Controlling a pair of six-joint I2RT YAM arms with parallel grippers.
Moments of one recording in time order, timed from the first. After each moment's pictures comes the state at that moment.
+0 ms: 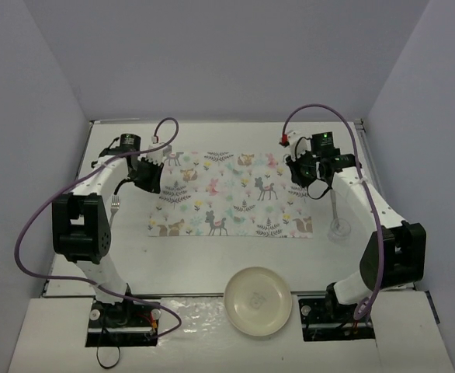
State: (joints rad) left arm -0.06 1.76 1.36 -0.74 0.40 0.38; right arm 0.17 1.49 1.19 -0.58 -0.26 -0.42
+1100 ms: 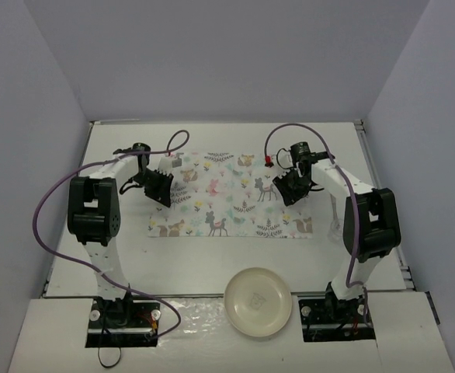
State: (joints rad) left arm -0.07 1.97 1.42 -0.87 0.57 0.46; right arm 0.24 1.76 1.24 -0.75 -0.23 -0.49
